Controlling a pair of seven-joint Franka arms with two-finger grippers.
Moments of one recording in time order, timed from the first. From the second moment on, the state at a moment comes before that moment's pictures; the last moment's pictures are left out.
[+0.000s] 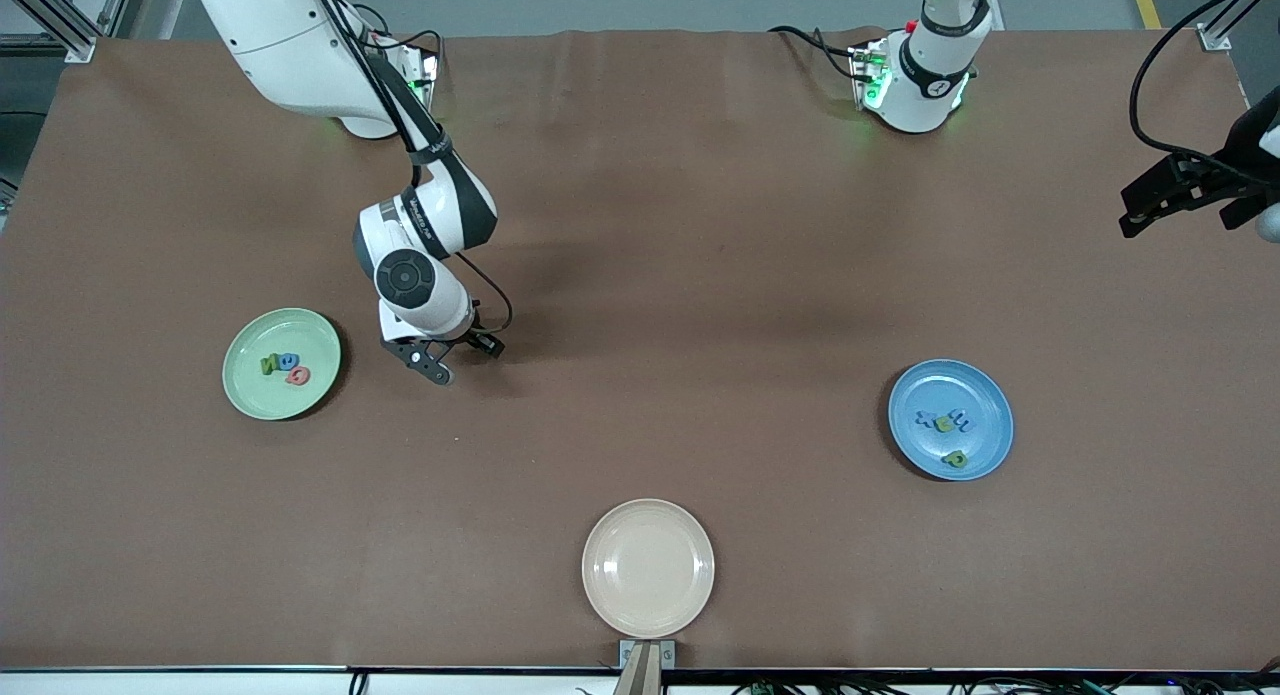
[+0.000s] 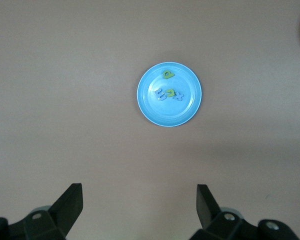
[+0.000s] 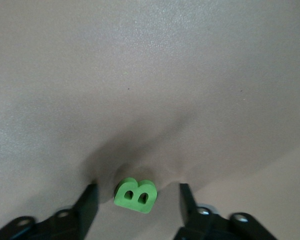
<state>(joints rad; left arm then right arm) 0.02 0.00 -0.09 -1.48 0.06 1.50 -0.10 0.43 0.48 0.00 -2.10 0.02 2.43 1.01</state>
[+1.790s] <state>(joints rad) 0.02 0.00 -0.11 -1.48 0.06 1.50 -0.07 0.29 0.40 -0.02 -1.98 0.01 2.19 0.61</state>
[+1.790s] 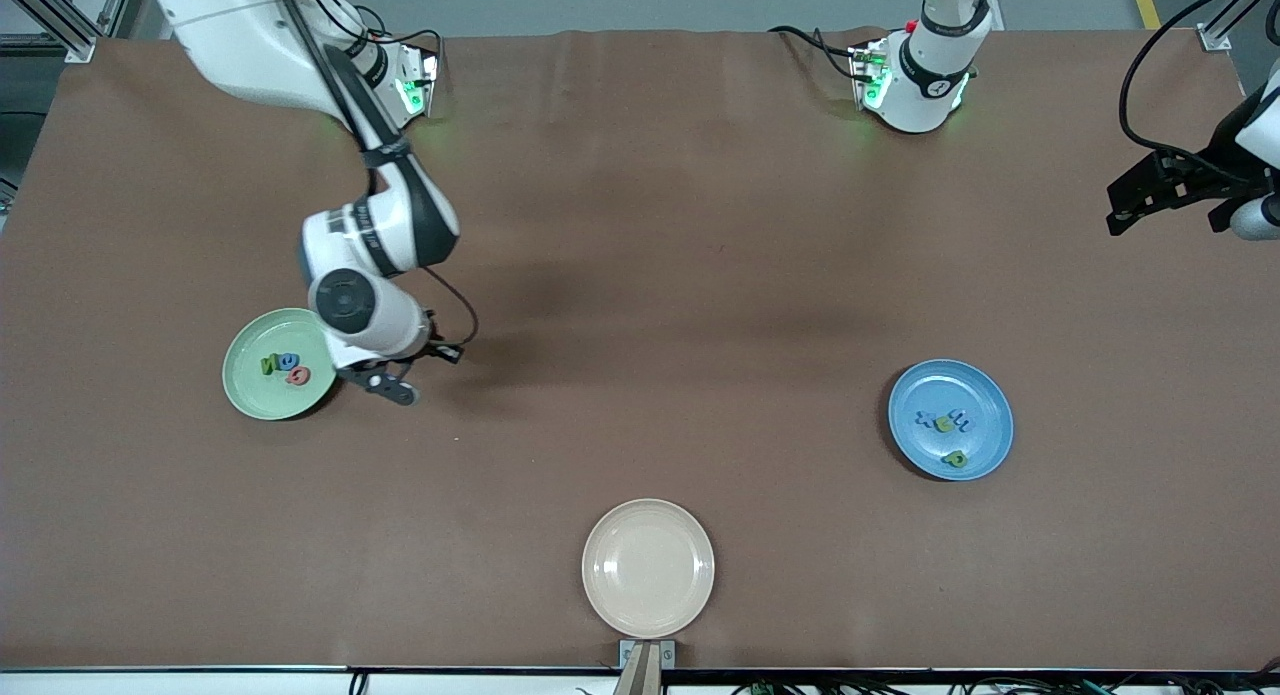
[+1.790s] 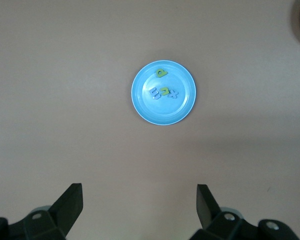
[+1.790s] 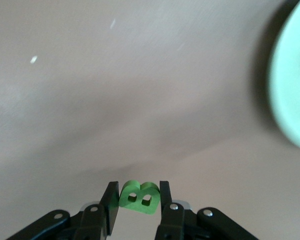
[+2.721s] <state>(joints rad) 0.01 0.01 -0.14 -1.49 0.06 1.50 -0.07 -0.04 0.37 -0.02 -2.07 0.01 2.20 -0.25</state>
